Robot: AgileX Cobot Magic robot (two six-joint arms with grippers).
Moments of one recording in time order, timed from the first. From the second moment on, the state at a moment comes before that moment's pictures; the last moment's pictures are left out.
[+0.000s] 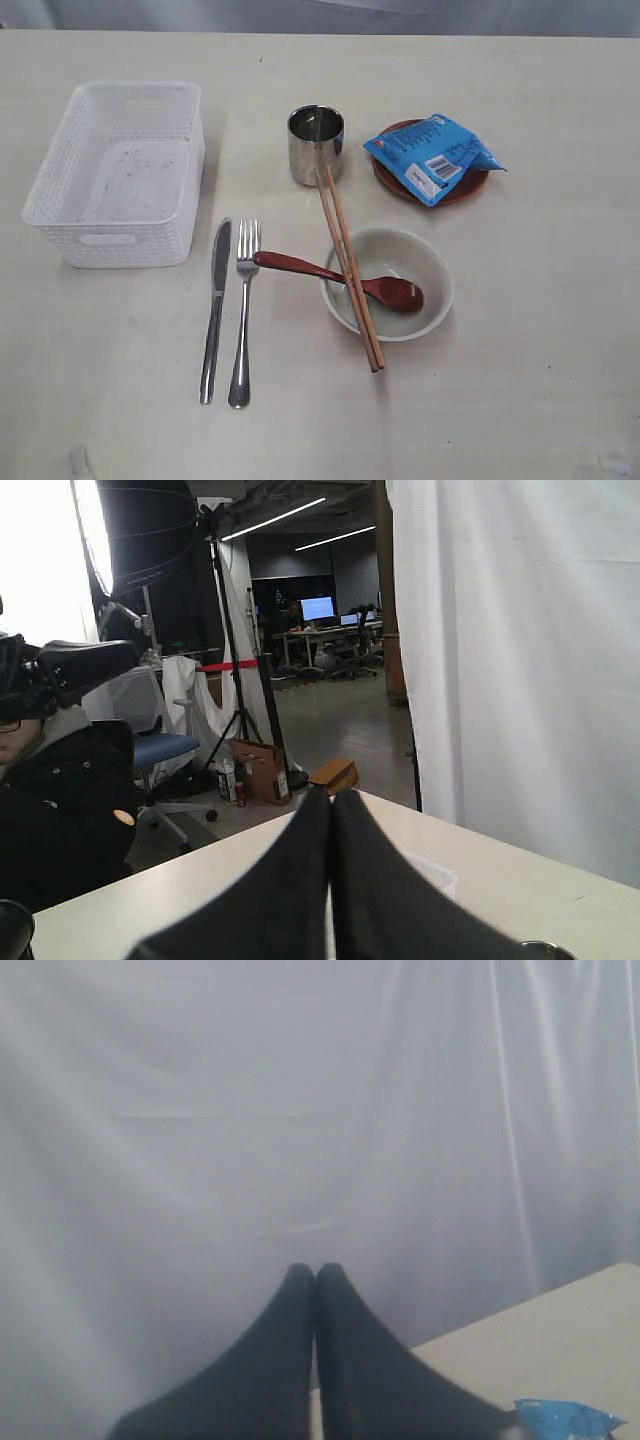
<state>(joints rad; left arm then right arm) -0.45 0.24 -0.58 -0.03 0.26 0.16 0.87 0.14 -0.50 0.13 0.29 0.01</state>
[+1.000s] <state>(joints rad) -0.08 0.03 -0.02 0.10 -0.02 -0.17 0.87 0.14 -0.50 0.13 0.29 0.01</state>
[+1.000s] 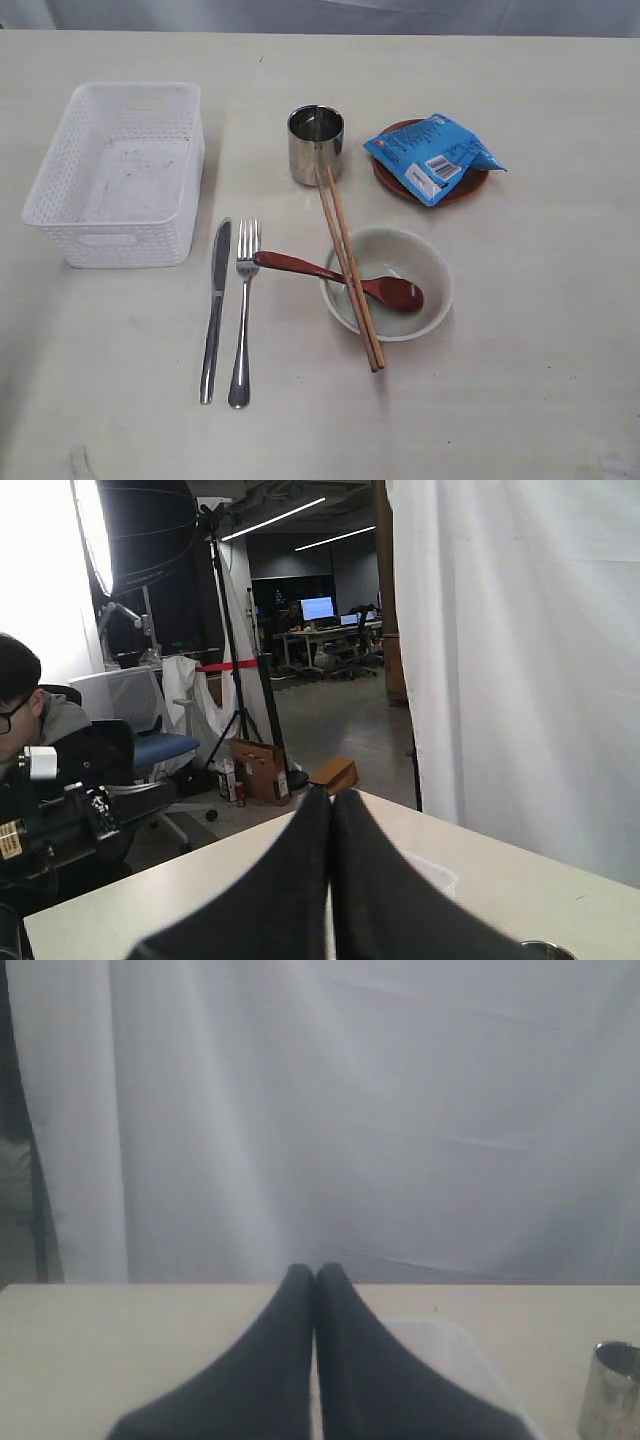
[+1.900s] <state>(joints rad) -0.08 0.00 0.00 0.07 0.32 -0.03 0.87 0.14 -0.50 0.13 0.29 0.01</state>
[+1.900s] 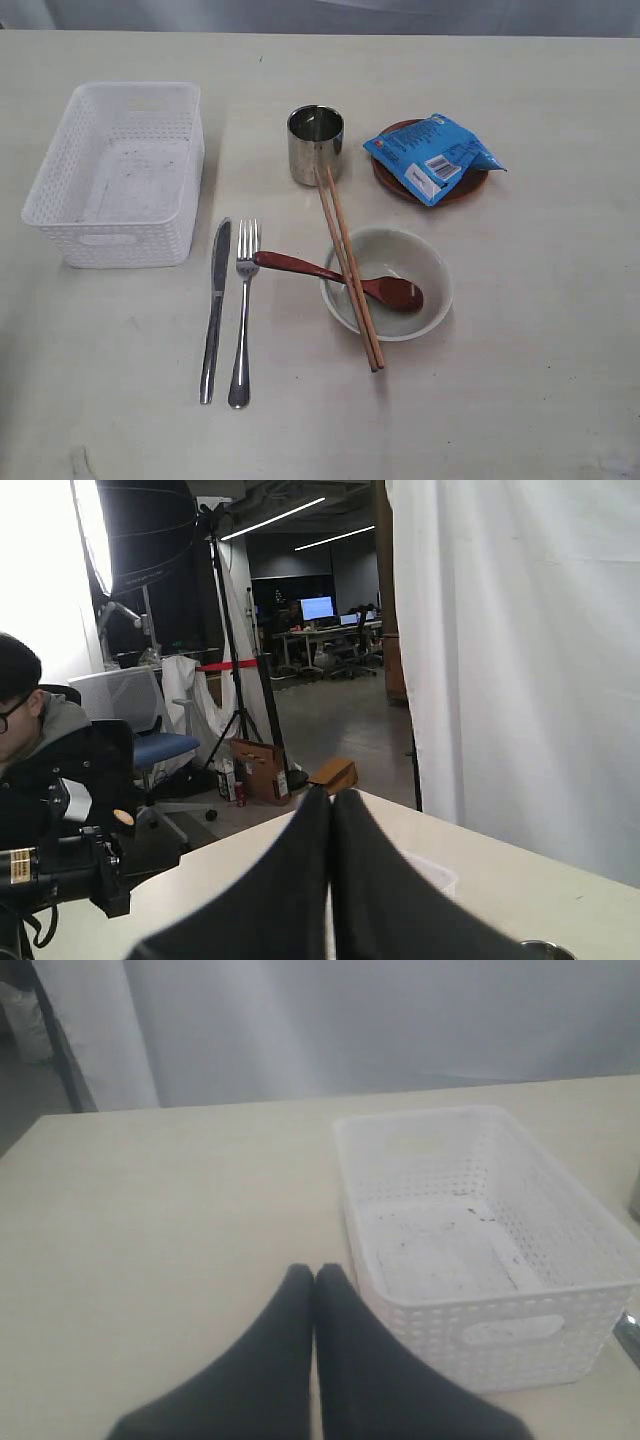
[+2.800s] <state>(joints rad) -0.15 0.00 0.00 0.06 0.32 -0.03 0.87 0.14 -0.50 0.13 0.29 0.01</state>
